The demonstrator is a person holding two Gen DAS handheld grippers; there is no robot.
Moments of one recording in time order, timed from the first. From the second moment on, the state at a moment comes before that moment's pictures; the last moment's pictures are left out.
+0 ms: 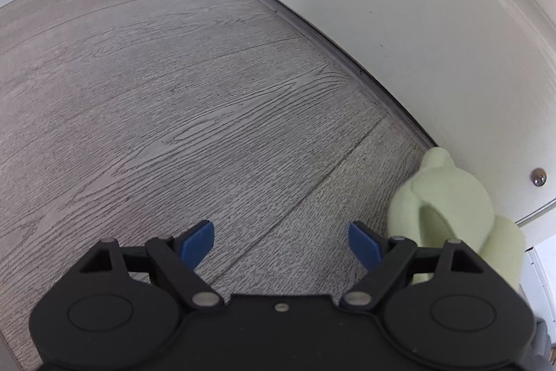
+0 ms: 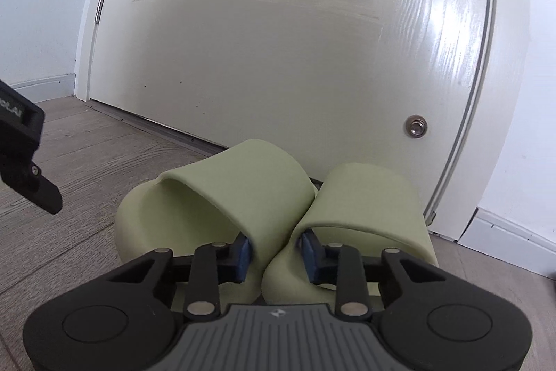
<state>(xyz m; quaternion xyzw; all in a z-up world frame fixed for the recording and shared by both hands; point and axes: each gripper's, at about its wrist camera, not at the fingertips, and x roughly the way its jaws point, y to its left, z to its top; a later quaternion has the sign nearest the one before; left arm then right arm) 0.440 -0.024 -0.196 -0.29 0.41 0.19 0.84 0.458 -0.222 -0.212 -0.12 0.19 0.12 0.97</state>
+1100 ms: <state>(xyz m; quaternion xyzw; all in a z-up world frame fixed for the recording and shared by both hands) 0.385 -0.449 -0.165 0.02 0.41 -0.25 0.88 0.203 -0.588 -0.189 -0.01 0.22 -0.12 0.97</state>
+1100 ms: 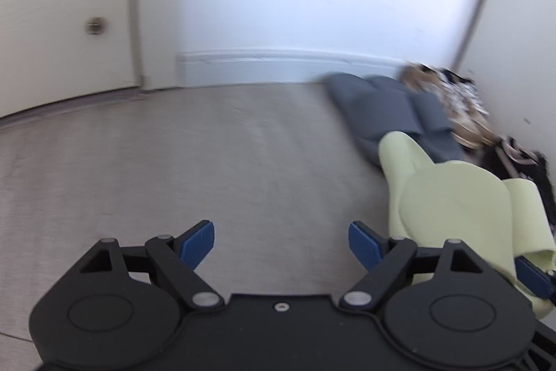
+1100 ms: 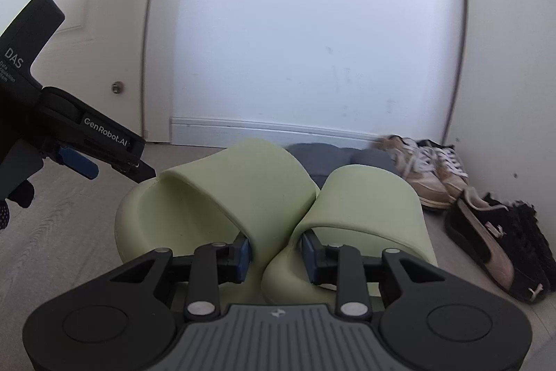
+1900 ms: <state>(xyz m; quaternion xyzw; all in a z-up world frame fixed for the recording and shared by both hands) 0.378 -0.503 -0.215 0.01 0.50 -0.25 0.83 0.176 -0.685 -0.244 0.04 0.29 -0.13 0.95</state>
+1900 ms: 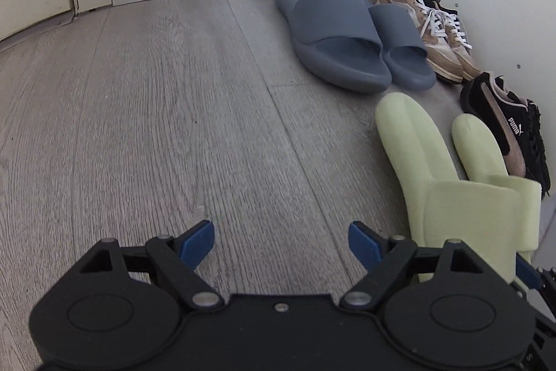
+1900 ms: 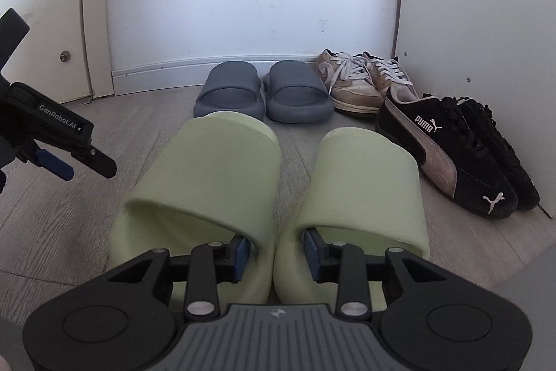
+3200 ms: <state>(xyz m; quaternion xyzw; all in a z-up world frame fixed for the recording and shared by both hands) 0.388 -0.488 -0.214 -0.01 0.51 -0.25 0.82 0.240 -0.760 -0.234 0.11 0.34 -0.27 0.89</state>
